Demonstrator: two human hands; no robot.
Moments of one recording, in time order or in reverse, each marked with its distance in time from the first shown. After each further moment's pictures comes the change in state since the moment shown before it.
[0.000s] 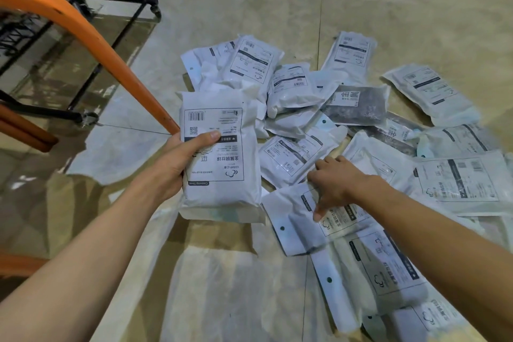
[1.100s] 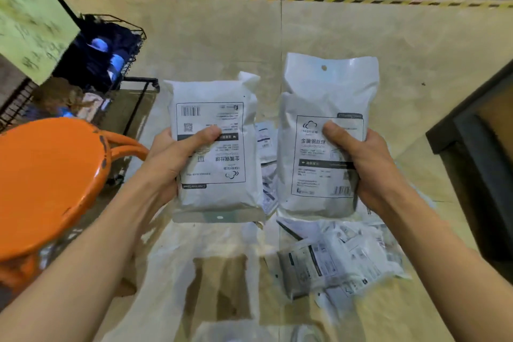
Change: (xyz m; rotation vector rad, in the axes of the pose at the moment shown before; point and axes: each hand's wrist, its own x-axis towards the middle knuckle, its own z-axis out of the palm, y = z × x) left_hand -0.122 0.254 0.104 0.113 0.078 0.098; right_hand -0.282 0.016 -0.224 2.036 0.894 0.129
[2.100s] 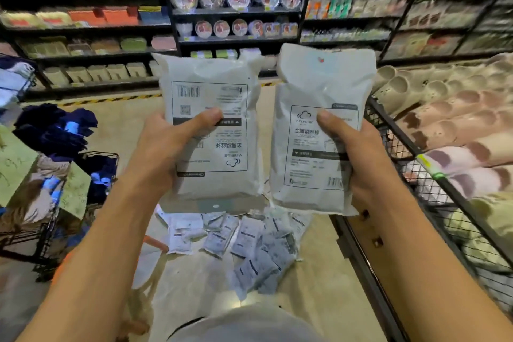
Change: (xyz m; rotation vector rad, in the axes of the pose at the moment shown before) left_hand -0.318 0.571 0.146 0.077 -0.335 0.273; right_hand -0.331 -0.595 -0.018 0.104 0.295 -0.193
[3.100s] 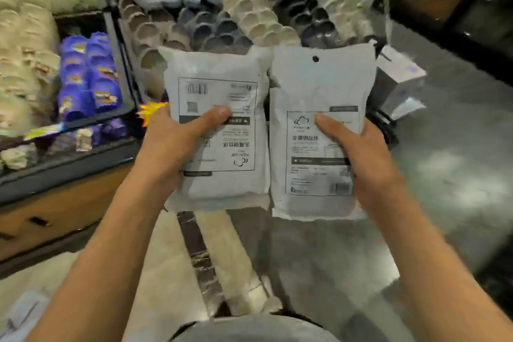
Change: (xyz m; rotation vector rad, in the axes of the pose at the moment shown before) left_hand -0.581 -0.057 0.313 0.098 -1.710 -0.129; right_hand -0.763 0.079 -0.169 0.177 1.798 -0.205
